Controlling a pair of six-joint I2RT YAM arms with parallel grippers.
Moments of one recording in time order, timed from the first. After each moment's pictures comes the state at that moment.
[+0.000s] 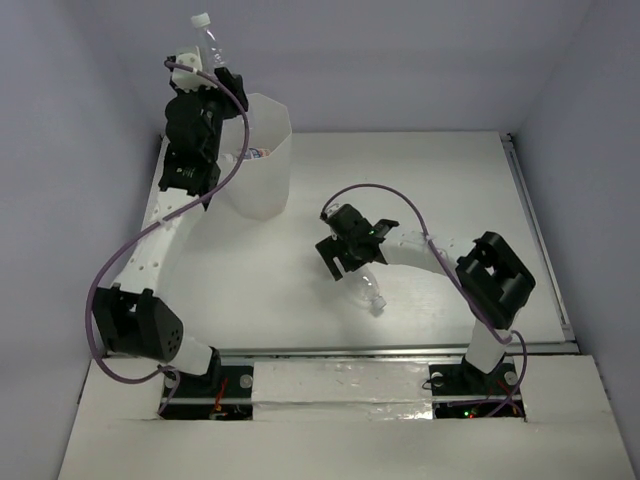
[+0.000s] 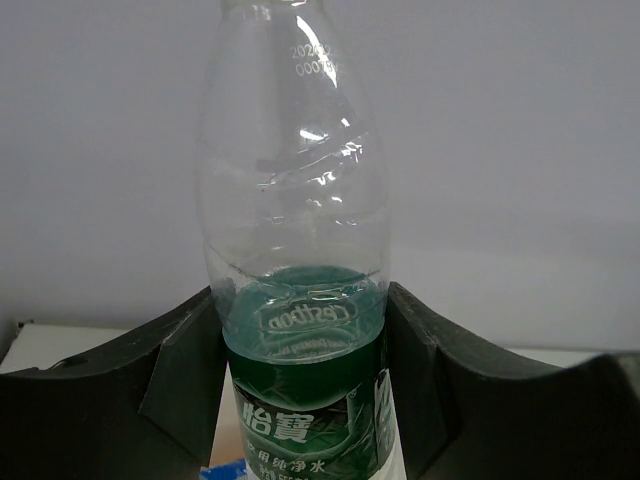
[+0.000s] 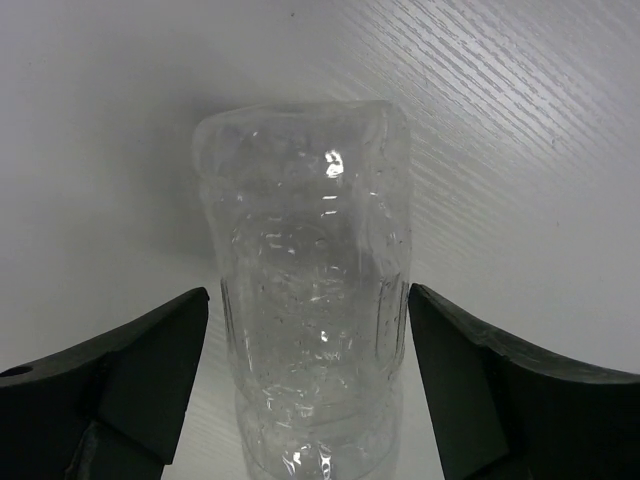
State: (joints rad) left arm -0.20 1.46 1.48 0.20 -0.15 -0.20; right arm 0.81 1.80 1.21 -0.44 0.15 0.19
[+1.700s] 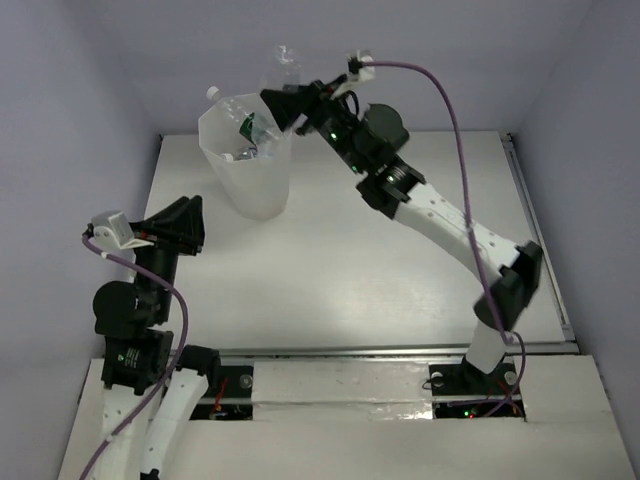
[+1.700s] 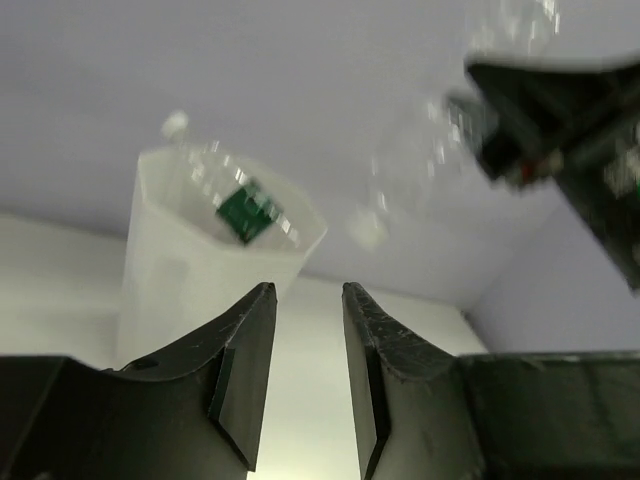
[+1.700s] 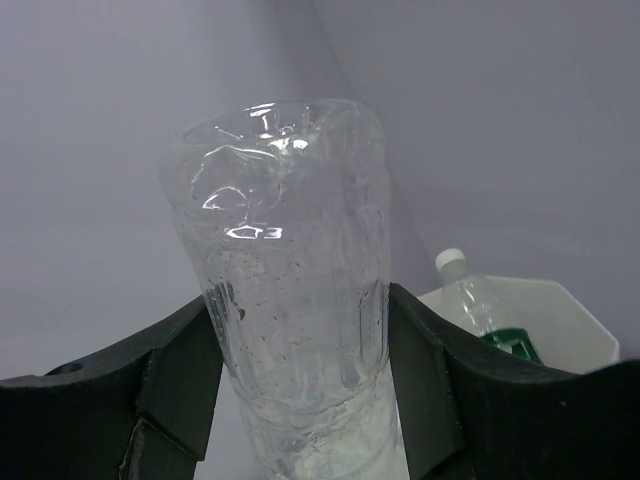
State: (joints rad) left arm -0.20 0.42 0.84 -0.08 -0.07 -0.46; right arm 0.81 1.74 1.82 0.35 0.06 0.46
